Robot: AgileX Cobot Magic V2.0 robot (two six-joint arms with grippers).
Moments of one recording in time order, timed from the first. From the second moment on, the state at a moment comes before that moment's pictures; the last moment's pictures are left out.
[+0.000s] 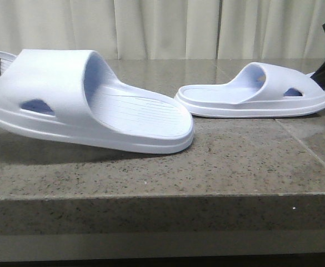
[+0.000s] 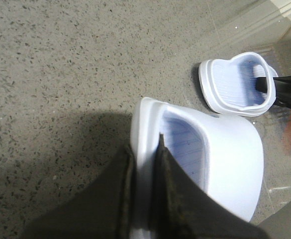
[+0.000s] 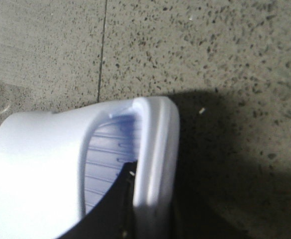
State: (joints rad) left arm 0.11 1.18 -0.63 -1.33 0.87 0.92; right arm -0.30 1.83 -1.15 1.15 0.95 -0.85
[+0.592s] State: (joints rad) left arm 0.03 1.20 -0.63 -1.50 0.79 0.93; right arm -0.57 1.41 -1.04 1.18 1.14 -0.81
